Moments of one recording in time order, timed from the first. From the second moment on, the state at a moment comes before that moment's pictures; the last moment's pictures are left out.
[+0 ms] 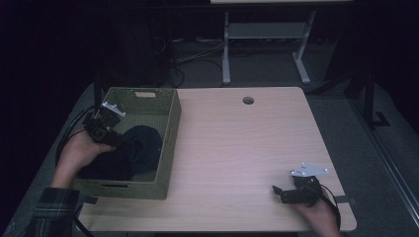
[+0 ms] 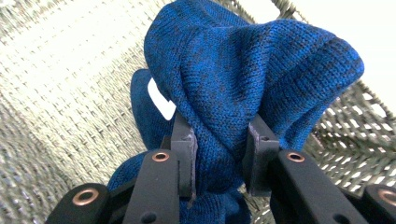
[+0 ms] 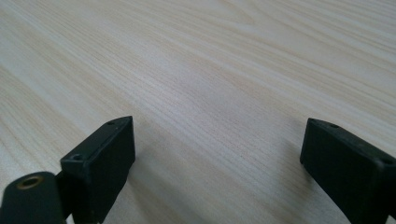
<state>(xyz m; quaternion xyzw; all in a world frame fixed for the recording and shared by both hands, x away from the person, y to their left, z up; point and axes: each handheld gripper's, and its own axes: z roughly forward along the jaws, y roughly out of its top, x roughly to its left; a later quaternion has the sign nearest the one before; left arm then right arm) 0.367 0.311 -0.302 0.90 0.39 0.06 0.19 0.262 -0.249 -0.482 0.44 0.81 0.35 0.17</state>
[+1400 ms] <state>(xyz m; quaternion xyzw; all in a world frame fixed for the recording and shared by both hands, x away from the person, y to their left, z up) 0.361 0.304 -0.207 0.89 0.38 0.10 0.24 0.261 -0.249 -0.482 0.44 0.81 0.35 0.17</state>
